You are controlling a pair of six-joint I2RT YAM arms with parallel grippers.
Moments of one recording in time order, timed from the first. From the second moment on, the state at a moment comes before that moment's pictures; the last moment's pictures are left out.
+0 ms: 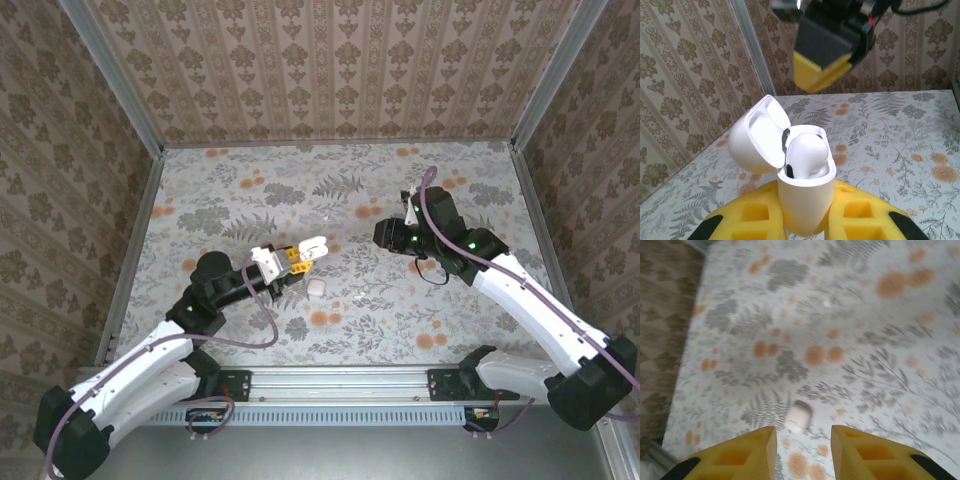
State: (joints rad) left arm -0.71 0.74 0.43 0.24 0.47 0.28; right arm 0.51 1.15 1.04 -0.63 -0.12 0.68
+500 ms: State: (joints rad) left arm -0.71 0.64 0.43 0.15 0.41 0.28; right arm 0.57 1.59 1.03 -0.61 -0.17 0.81
